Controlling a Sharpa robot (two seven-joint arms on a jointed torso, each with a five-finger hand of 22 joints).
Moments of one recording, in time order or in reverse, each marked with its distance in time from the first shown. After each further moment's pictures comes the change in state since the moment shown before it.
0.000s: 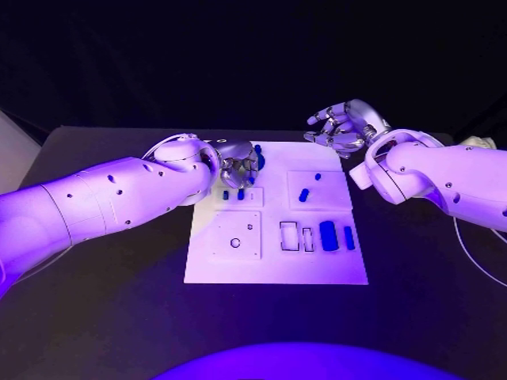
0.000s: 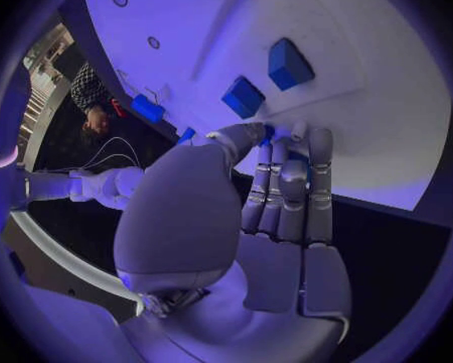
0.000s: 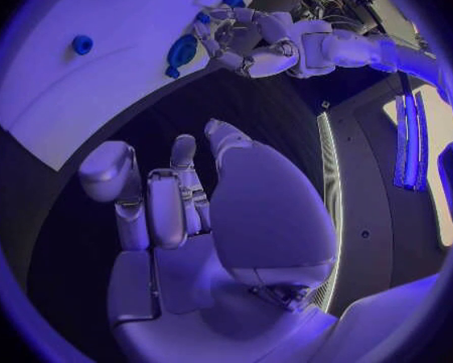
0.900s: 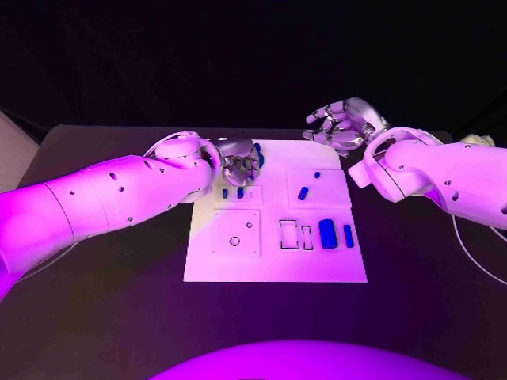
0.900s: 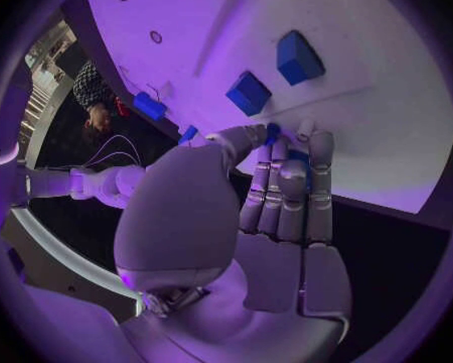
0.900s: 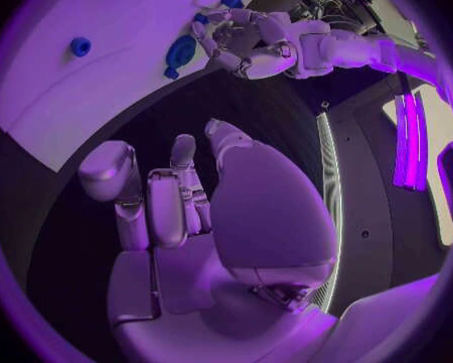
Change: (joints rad) left arm 0.000 0.016 0.000 -0.020 0.017 0.004 0.018; left_hand -0.028 0.014 0.046 -0.040 -0.007 0.047 0.006 -0.062 -0.002 0.091 0.002 -0.165 -0.072 0.006 0.000 0.004 -0.057 0.000 0.004 -0.004 0.037 0.038; right arm 0.000 0.001 0.000 0.002 0.000 0.004 0.000; right_hand -0.004 -0.004 0.006 0.000 0.000 -0.002 -0.002 0.004 0.001 -0.001 -0.002 -0.004 -0.009 0.000 0.000 -0.004 -0.002 0.000 0.000 0.000 -0.004 -0.003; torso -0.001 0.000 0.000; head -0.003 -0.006
